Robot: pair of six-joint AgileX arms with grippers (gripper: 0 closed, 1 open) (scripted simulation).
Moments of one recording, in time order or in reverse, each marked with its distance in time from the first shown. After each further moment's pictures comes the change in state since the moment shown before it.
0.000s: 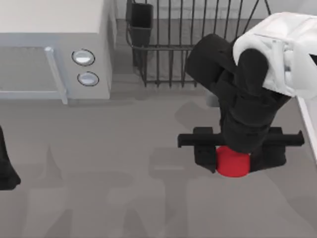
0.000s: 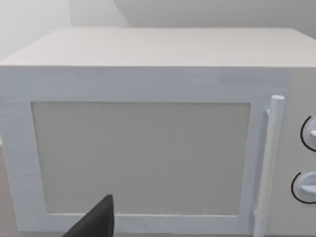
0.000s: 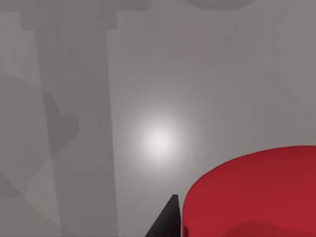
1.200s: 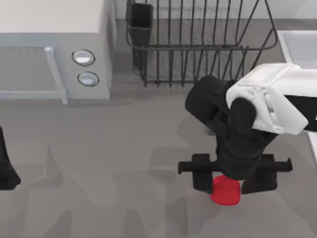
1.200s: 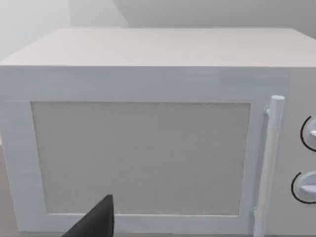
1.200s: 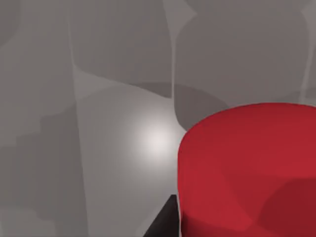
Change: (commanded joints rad) left arm 0.000 0.000 0.000 0.000 0.000 0.000; right arm 0.006 0.044 -0.214 0.260 0.001 0.004
